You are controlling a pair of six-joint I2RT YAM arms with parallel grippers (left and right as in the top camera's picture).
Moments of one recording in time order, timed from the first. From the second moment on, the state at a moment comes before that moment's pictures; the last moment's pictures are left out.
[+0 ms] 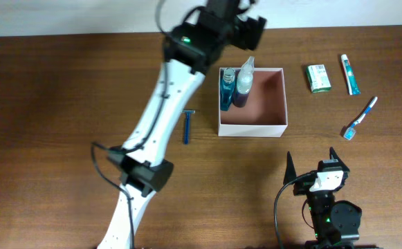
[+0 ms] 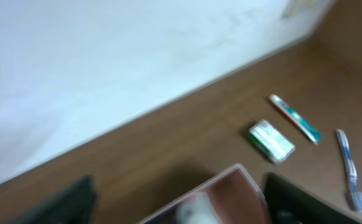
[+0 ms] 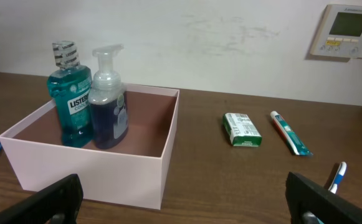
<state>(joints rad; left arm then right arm) -0.55 2.43 2.94 -1.04 0.03 -0.06 0.02 0.01 0.01 -0.07 -0.02 -0.08</state>
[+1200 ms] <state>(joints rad) -0.03 2.36 2.95 -1.68 -0.10 -0.13 0.02 0.01 0.01 -0.07 -0.02 -0.08</state>
